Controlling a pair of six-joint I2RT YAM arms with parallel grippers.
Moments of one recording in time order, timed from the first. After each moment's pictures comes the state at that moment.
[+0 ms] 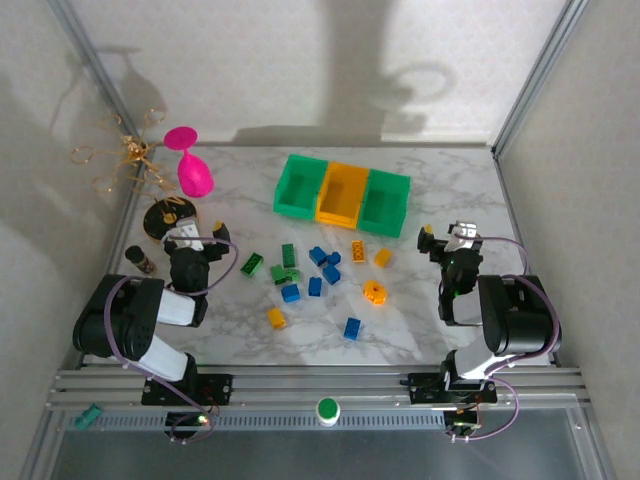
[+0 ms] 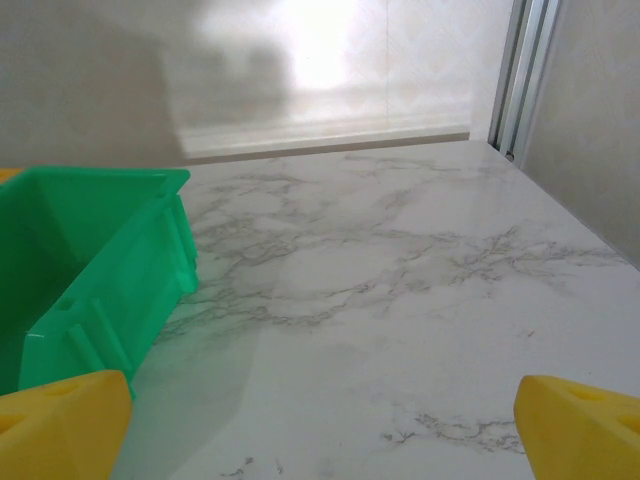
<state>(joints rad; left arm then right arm) -0.07 1.54 0.23 1.17 -0.24 -0.18 0.03 1.54 0.22 1.18 0.10 0.07</state>
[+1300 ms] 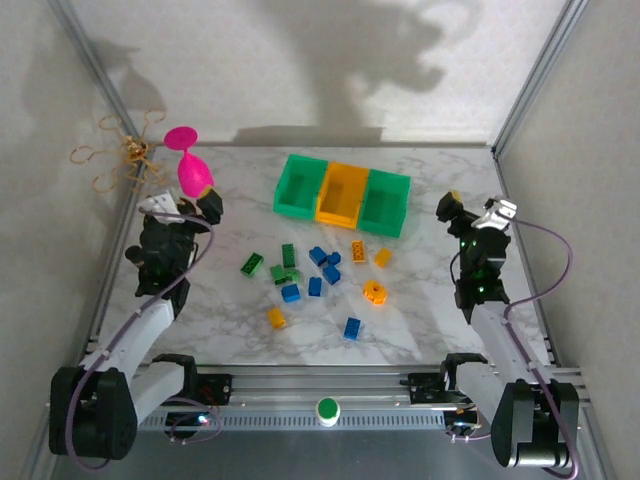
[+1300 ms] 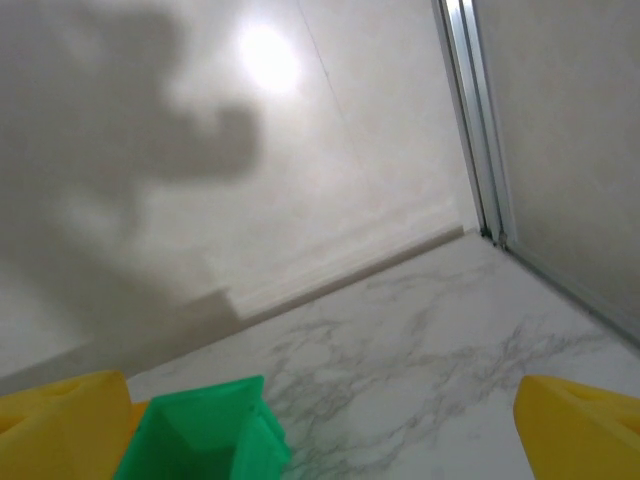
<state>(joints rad) -0.02 1.01 0.50 0.53 -0.04 -0.40 0.03 0.95 0.49 0.40 0.16 0.38</state>
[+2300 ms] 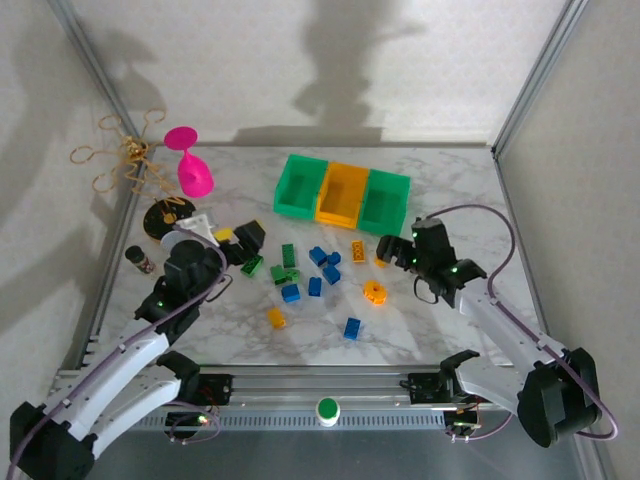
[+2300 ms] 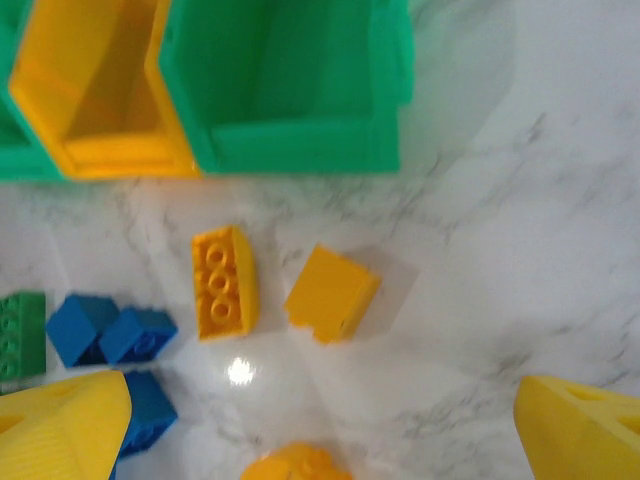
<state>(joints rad) -0.51 0.77 0.54 0.03 -0.11 -0.71 0.46 1.08 0.69 -0.42 0.08 0.62</state>
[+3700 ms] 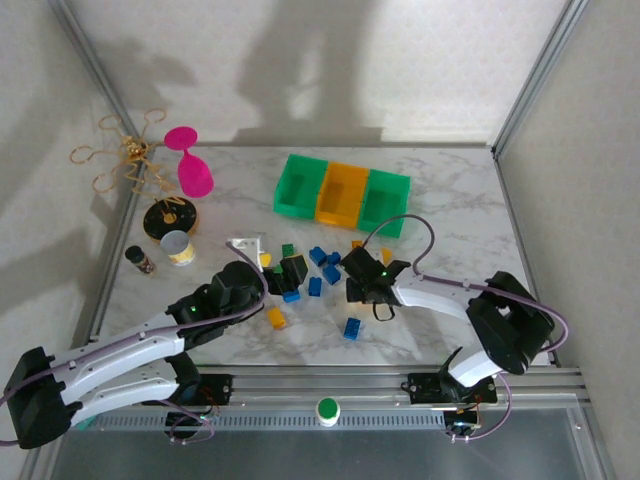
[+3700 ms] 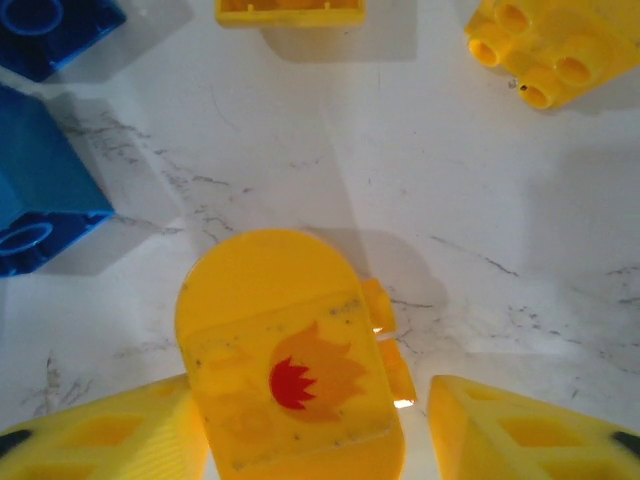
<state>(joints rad) -0.88 0.91 0.54 0.01 -0.33 -0.72 0.84 1.53 0.78 -0.48 0.24 0.70</state>
